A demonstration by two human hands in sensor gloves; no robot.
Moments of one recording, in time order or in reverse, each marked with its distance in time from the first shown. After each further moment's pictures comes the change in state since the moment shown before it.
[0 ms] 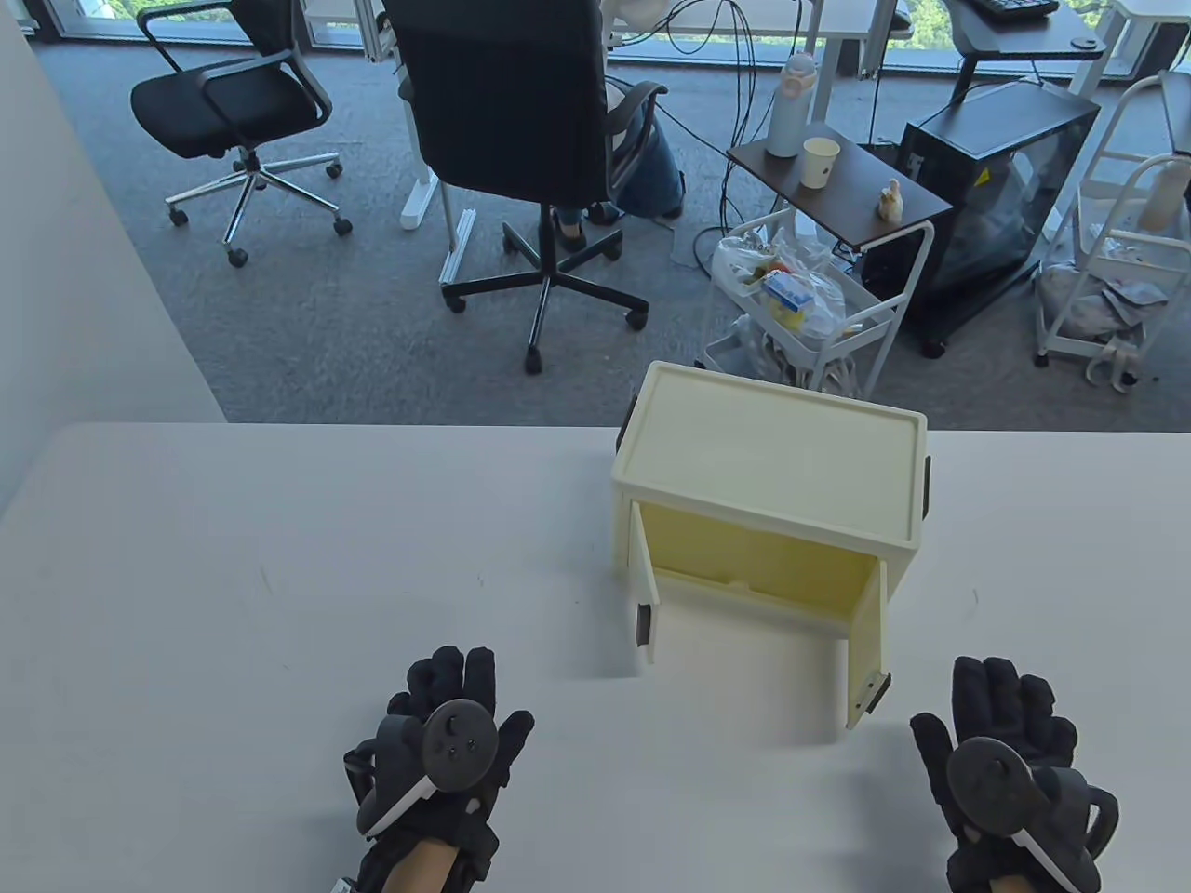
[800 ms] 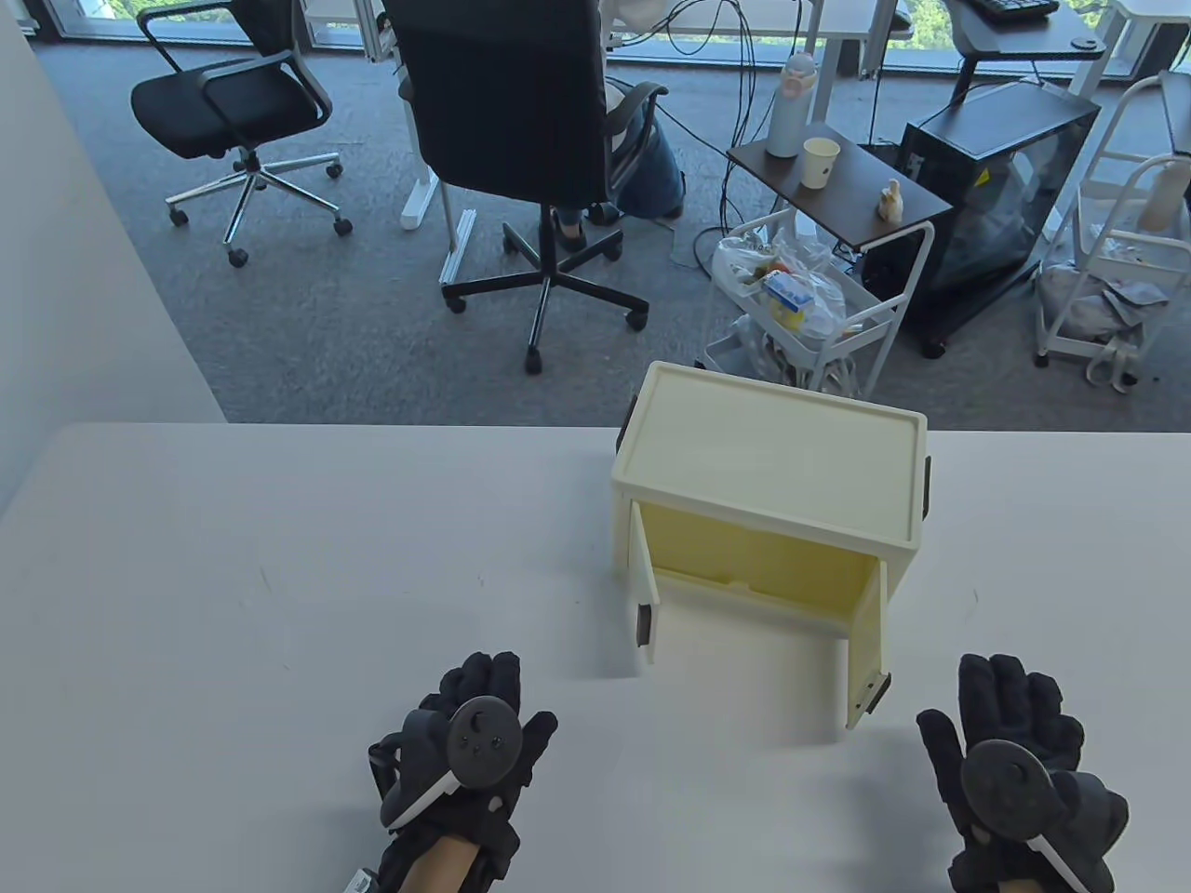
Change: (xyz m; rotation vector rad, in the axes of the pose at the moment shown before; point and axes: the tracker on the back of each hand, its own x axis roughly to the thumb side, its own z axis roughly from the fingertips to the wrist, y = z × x) left_hand 0.023 -0.005 -0.011 -0.016 -0.043 0.004; right_hand -0.003 -0.006 0.001 -0.035 -0.010 -0.040
